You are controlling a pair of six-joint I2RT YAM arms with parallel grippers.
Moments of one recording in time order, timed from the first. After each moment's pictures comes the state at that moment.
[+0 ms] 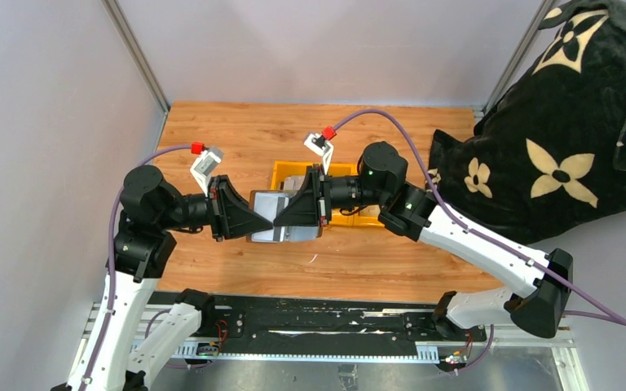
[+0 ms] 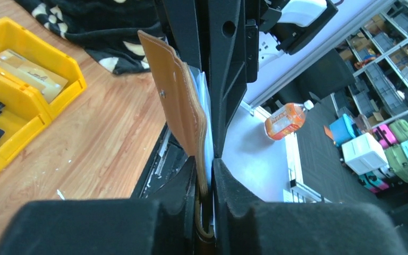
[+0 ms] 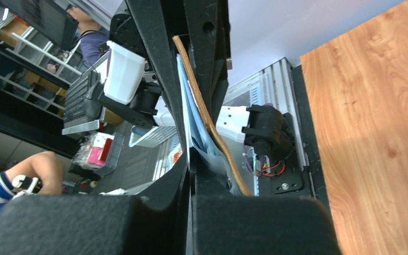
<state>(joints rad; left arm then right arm) -0.26 0.71 1.03 -0.39 1.15 -0.54 0.96 1.27 1.23 0.08 -0.72 0.73</state>
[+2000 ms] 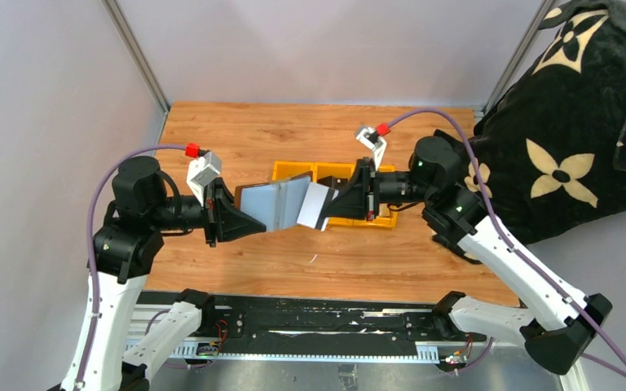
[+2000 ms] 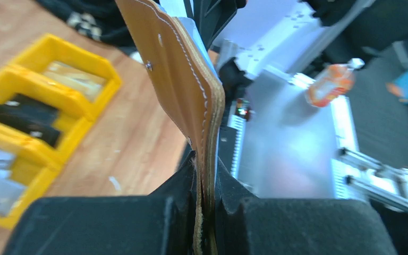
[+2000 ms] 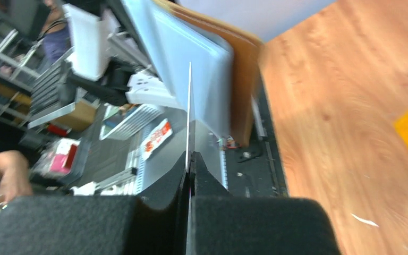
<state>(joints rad) -0.24 0.77 1.22 -0.74 1.20 -0.16 0.74 1.07 1.15 -0.11 -0.89 0.60</state>
